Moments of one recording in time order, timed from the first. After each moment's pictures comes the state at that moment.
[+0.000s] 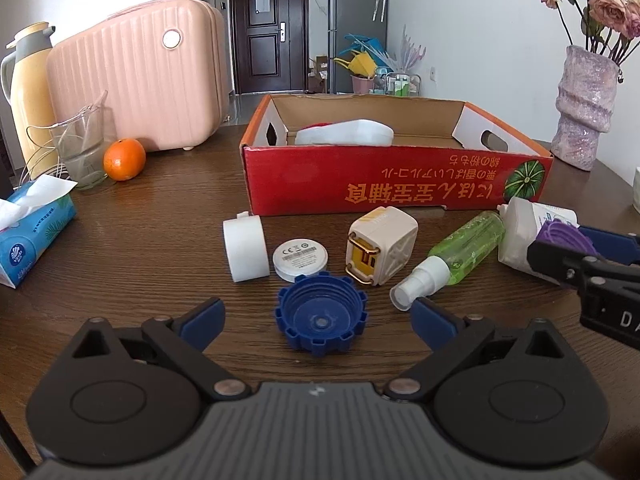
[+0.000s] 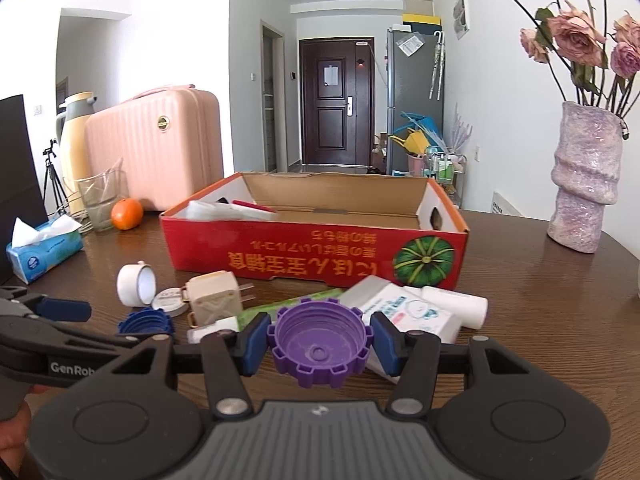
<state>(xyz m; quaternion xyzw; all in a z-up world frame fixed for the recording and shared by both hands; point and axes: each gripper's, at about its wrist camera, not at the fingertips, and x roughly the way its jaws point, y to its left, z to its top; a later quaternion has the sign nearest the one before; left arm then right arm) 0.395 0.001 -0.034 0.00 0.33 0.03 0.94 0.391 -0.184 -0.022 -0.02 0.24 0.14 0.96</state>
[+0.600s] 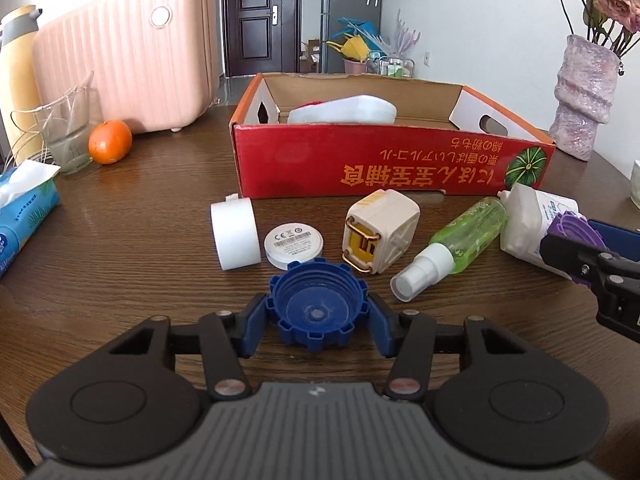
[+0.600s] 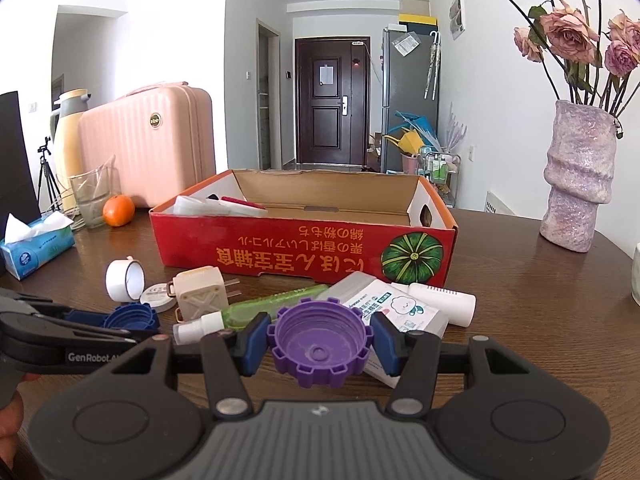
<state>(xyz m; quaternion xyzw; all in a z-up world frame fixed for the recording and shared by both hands) 0.403 0.007 -0.041 -0.01 0.35 0.01 0.94 0.392 -0.186 -0.025 -0.02 0.24 0.14 0.96</state>
